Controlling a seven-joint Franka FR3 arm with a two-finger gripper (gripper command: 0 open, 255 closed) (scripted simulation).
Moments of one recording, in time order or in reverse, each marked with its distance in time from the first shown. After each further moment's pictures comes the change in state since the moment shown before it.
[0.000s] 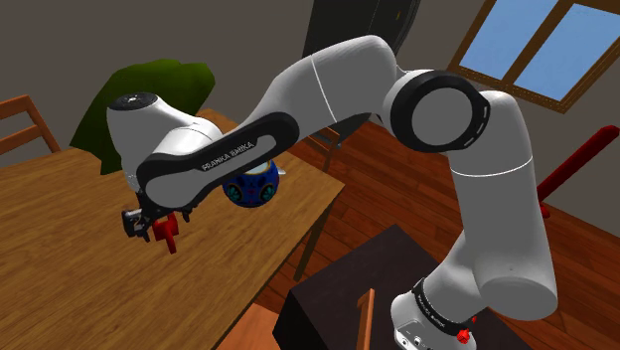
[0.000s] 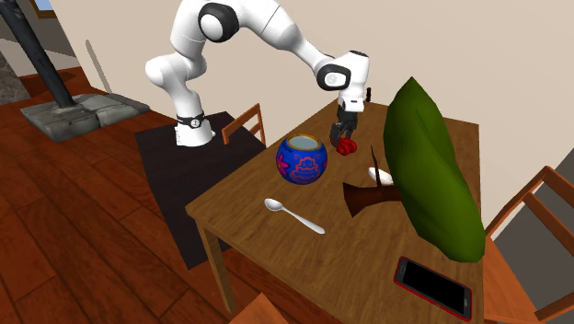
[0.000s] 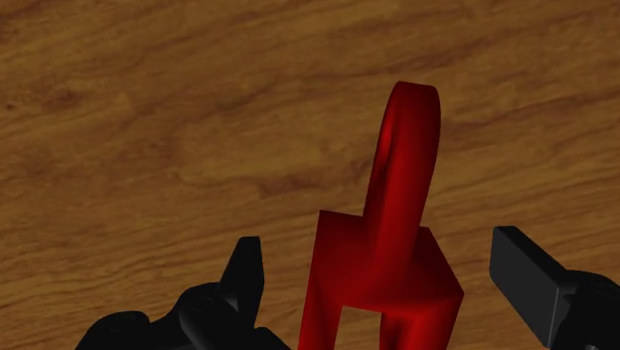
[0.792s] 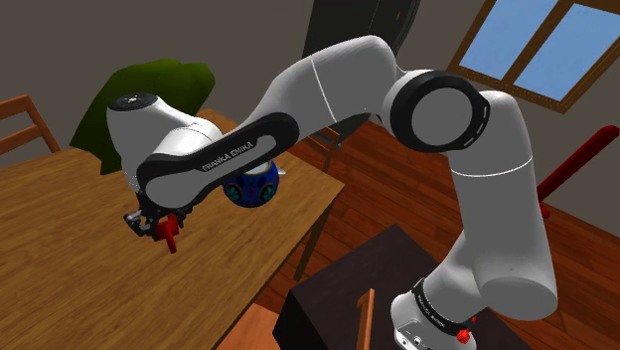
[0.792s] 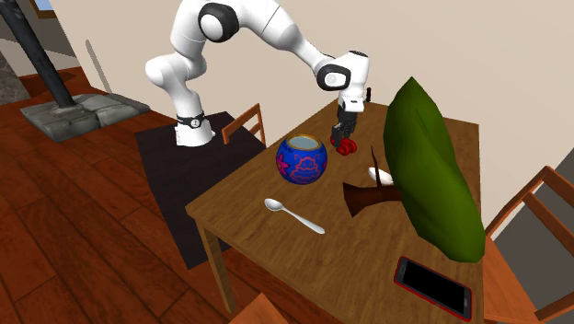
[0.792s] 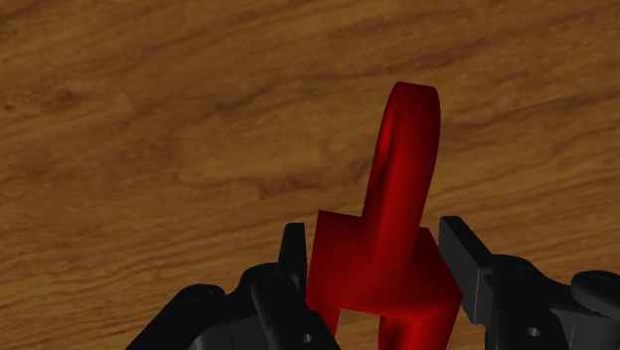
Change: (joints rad) arm 0.000 0.000 0.000 -0.001 0.000 0.001 0.000
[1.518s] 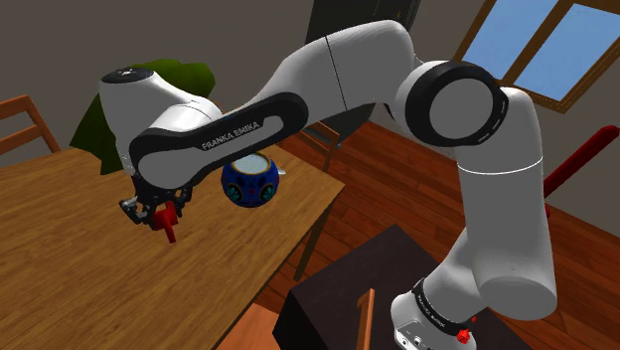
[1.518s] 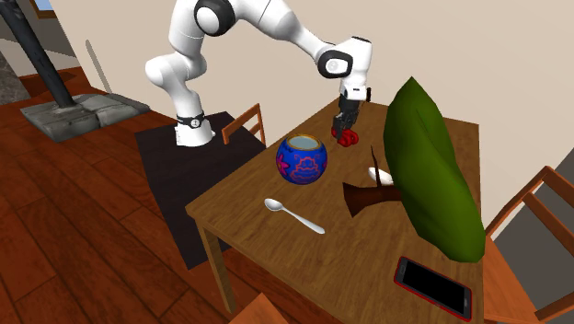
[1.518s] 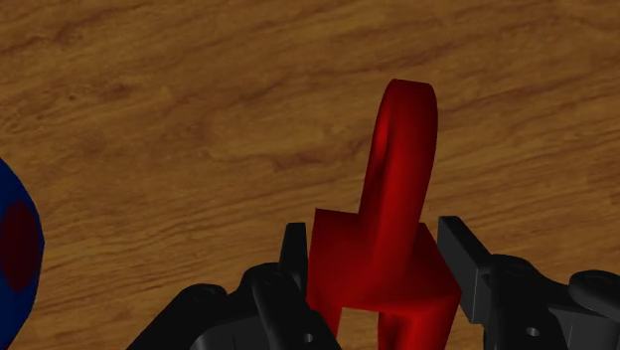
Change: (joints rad) arm -0.011 -0.061 0.019 0.013 0.025 -0.071 -0.016
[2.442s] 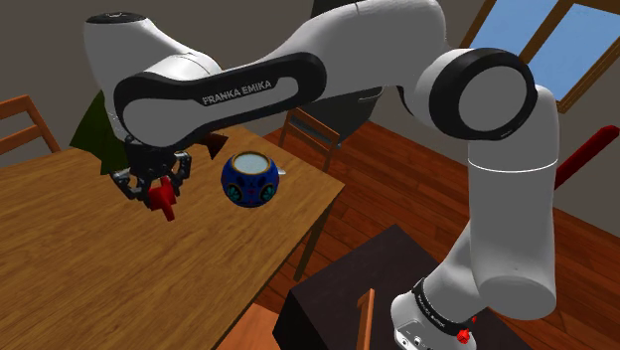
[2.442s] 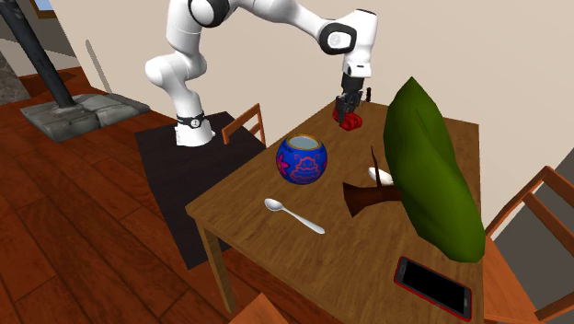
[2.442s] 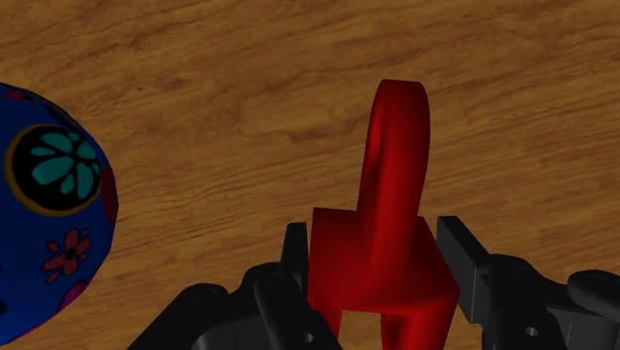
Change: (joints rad) arm -0.012 -0.086 0.026 0.057 0.040 -0.138 -0.028
